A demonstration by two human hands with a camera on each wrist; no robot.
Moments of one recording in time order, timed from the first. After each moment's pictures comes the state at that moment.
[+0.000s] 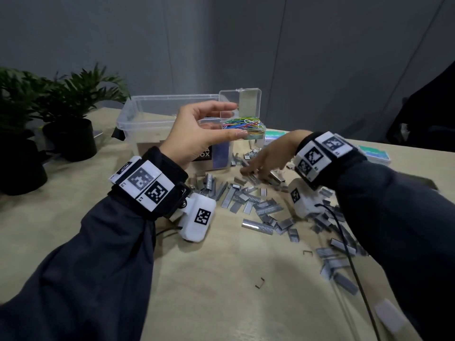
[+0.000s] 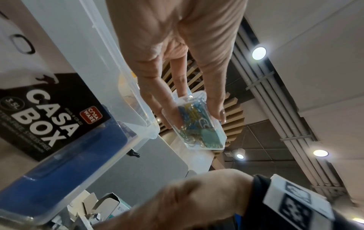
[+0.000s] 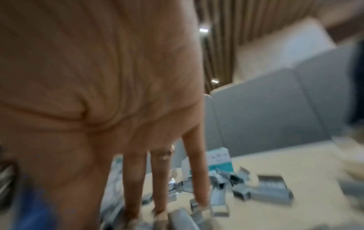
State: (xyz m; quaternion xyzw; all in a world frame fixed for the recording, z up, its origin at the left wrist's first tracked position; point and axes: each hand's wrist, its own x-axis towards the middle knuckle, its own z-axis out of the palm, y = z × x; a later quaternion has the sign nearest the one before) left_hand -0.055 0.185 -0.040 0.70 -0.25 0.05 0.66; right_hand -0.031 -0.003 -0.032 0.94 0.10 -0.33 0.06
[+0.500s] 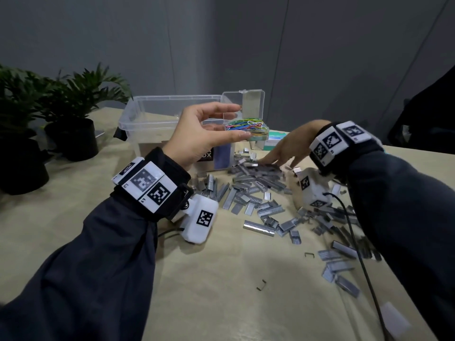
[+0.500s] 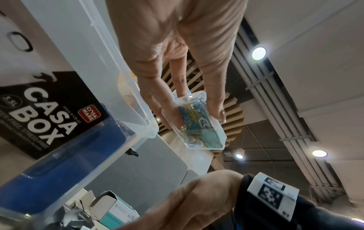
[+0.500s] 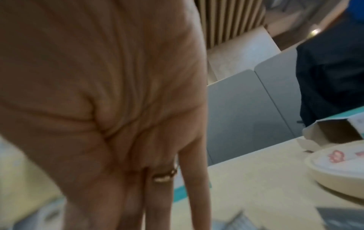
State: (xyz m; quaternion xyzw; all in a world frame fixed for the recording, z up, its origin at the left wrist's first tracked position) left_hand -0.054 0.185 -0.041 0.70 -0.25 0.05 0.67; right_hand -0.013 -0.041 -0.026 0.93 0.02 -0.36 -0.06
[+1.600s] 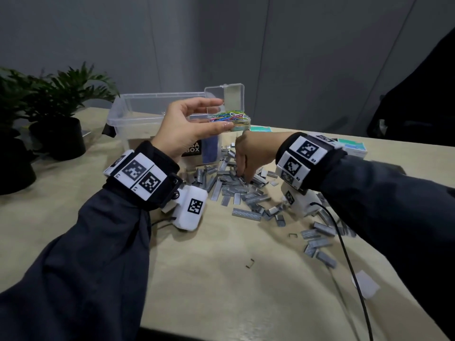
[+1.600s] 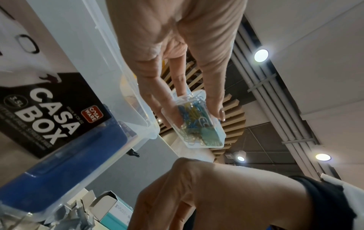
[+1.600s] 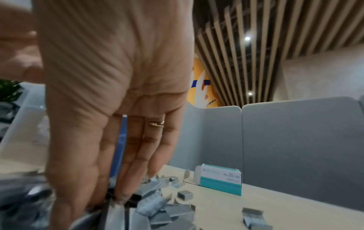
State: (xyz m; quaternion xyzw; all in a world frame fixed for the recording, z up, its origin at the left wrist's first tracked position) left_hand -0.052 0.186 -0.044 0.70 -0.25 0.06 0.67; right_hand -0.055 0.011 -0.038 0.97 0.20 -0.09 0.09
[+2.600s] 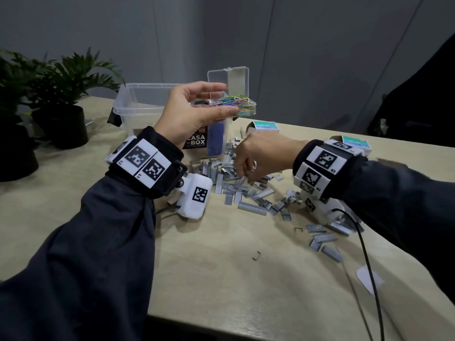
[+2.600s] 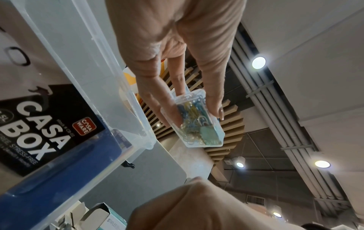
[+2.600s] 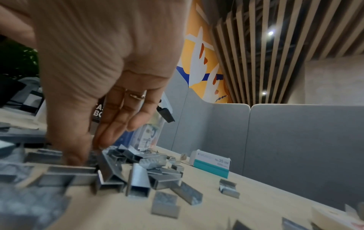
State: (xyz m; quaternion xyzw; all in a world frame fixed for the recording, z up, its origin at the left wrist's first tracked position) left_hand -0.051 0.193 -0.038 0.67 -0.25 0.05 0.70; right_hand -0.077 0.007 -0.049 0.95 0.30 -0.01 0.10
